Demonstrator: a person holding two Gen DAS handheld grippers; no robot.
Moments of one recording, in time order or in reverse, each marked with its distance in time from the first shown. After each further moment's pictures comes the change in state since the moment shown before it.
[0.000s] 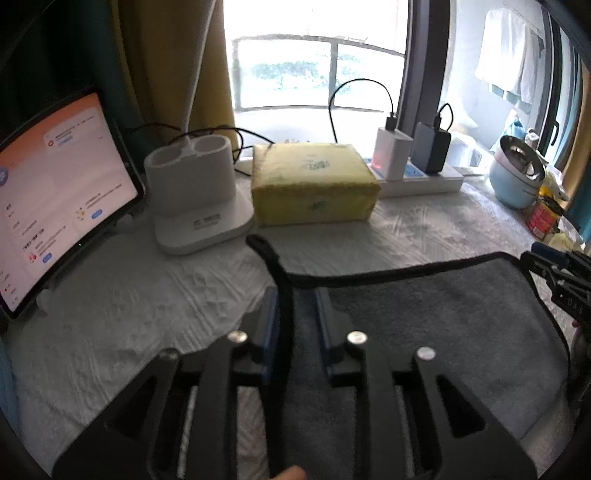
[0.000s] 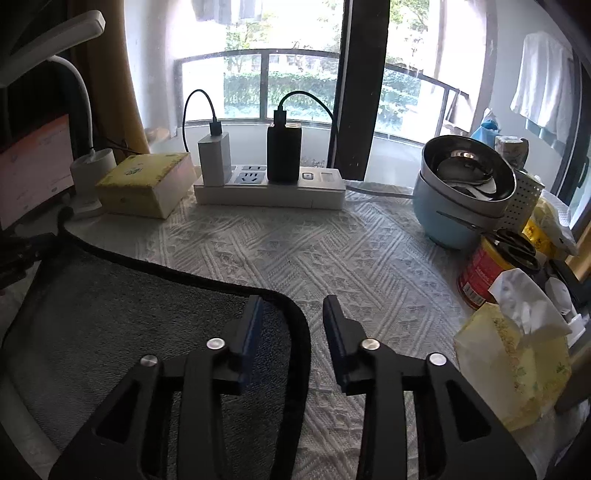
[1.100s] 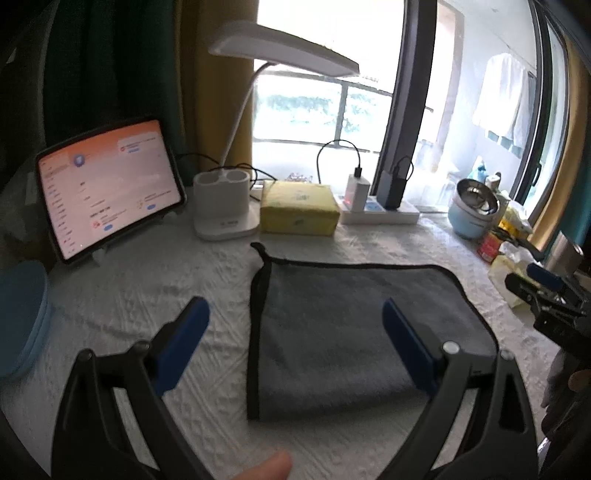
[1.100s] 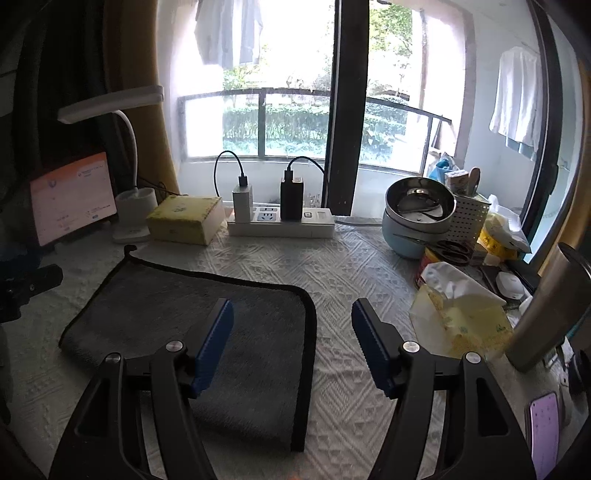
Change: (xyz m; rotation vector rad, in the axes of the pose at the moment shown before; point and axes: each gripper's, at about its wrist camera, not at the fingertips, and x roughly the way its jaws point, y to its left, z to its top) left arm -0.135 -0.013 -0.046 -0.109 -0.143 -0.016; right arm -0.120 0.016 -0.022 0.035 -0.141 -0.014
